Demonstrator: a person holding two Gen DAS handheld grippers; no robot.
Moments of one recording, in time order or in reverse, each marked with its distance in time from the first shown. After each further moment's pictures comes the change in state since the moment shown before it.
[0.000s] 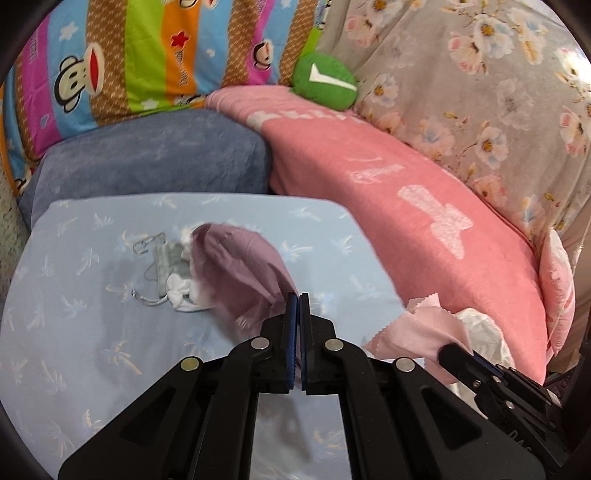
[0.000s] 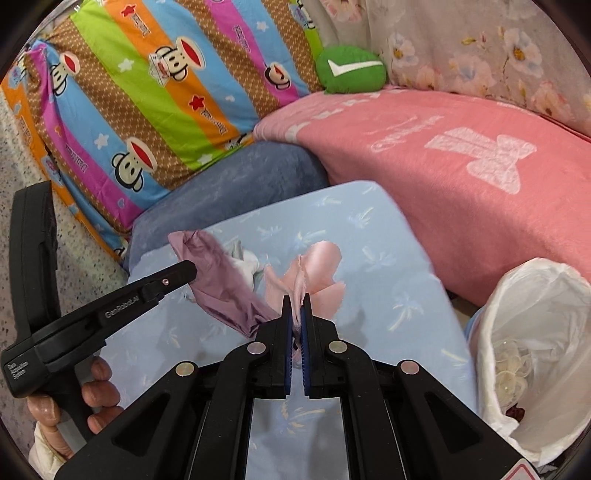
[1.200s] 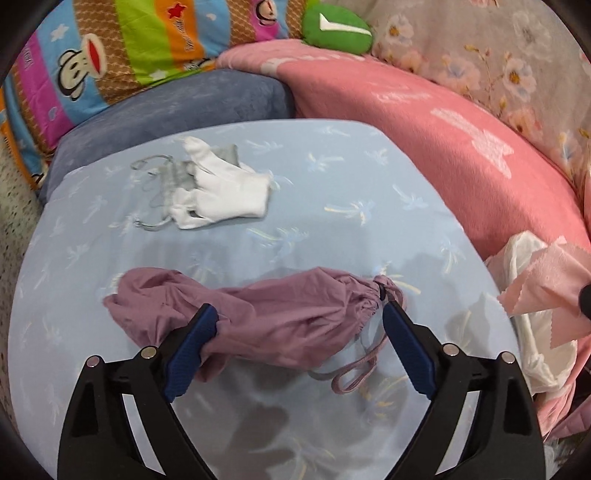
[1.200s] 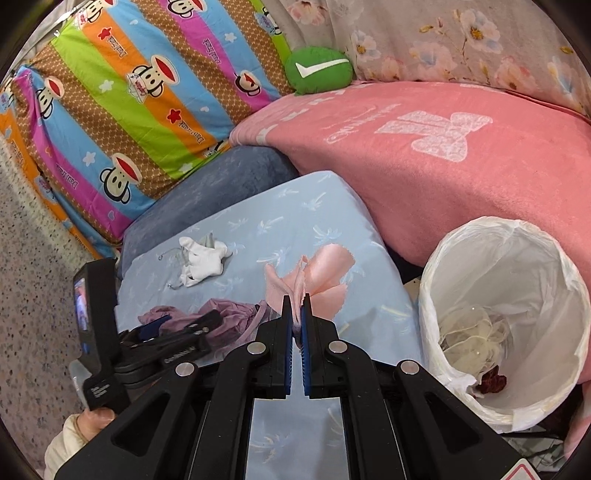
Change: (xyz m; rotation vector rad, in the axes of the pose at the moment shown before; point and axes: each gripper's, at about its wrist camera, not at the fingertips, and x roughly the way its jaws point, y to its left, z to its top) left arm 0.062 0.002 -0.070 0.085 0.175 0.175; right arm -0.024 -0.051 -0.035 0.079 0.026 -0.030
